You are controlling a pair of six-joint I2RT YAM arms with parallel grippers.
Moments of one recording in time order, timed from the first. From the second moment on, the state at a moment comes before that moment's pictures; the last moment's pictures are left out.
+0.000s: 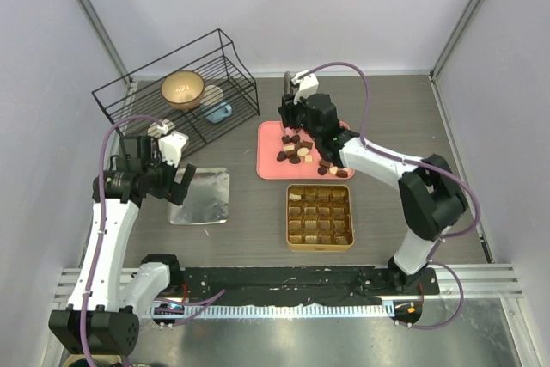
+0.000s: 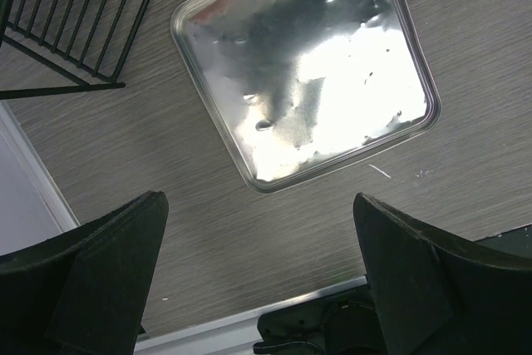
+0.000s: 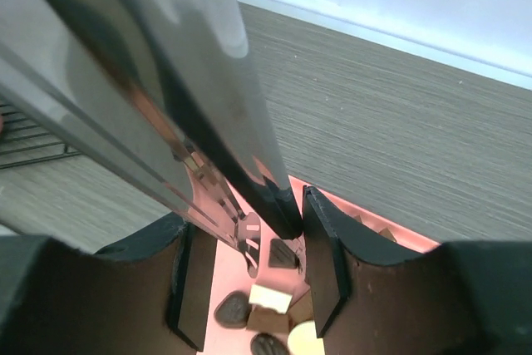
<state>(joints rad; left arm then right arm) -0.02 0.91 1.00 -1.02 0.14 0.38 0.62 1.69 1.15 0.35 0.15 0.08</state>
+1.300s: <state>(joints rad) -0.02 1.00 1.00 -0.98 0.10 0.39 0.56 1.90 1.17 0.47 0.04 0.12</state>
